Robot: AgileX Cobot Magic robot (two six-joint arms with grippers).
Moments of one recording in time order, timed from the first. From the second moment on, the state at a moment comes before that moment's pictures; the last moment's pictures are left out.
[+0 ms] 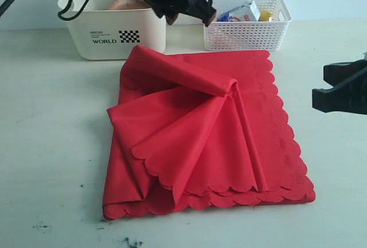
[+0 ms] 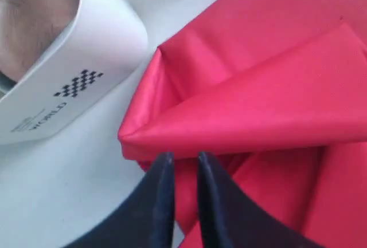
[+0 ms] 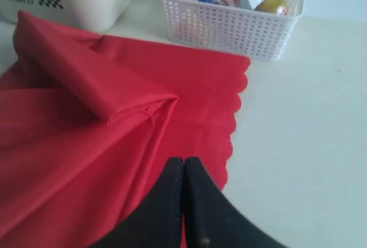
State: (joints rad) left arm -0.75 2.14 -2.08 0.35 1.21 -0.14; right arm 0.37 0.95 -0.42 -0.53 0.12 0.59
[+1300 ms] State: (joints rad) left arm -0.74 2.32 -2.13 0.50 1.21 -0.08; right arm 0.37 1.21 -0.42 -0.52 -0.06 0.59
